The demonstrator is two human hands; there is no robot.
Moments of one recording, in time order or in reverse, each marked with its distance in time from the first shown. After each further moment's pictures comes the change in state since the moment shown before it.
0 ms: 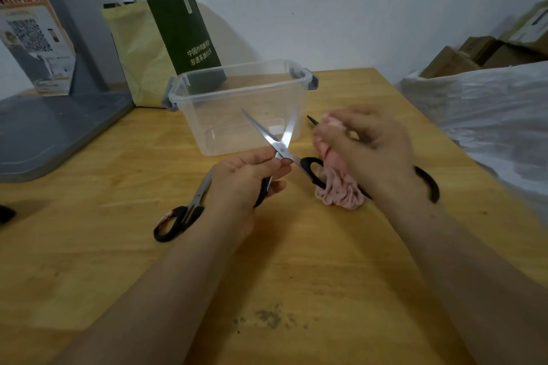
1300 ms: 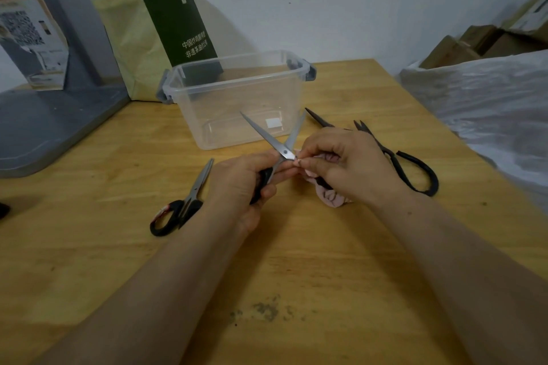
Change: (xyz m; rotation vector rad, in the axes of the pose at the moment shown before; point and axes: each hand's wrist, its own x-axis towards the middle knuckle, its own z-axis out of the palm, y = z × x) left_hand -0.006 0.000 0.007 -0.088 0.028 -0.152; right_hand 0.000 0.020 0.007 -0.246 -0.373 -0.243
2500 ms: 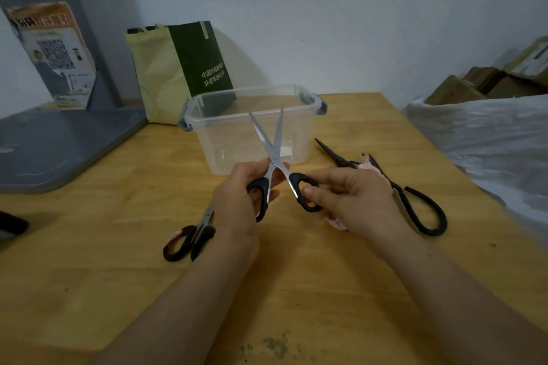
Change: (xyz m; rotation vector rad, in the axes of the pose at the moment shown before) left_hand 0.006 0.003 -0.007 -0.004 0.074 0.335; right_hand -0.004 -0.032 0.002 0.461 -0.011 0.469
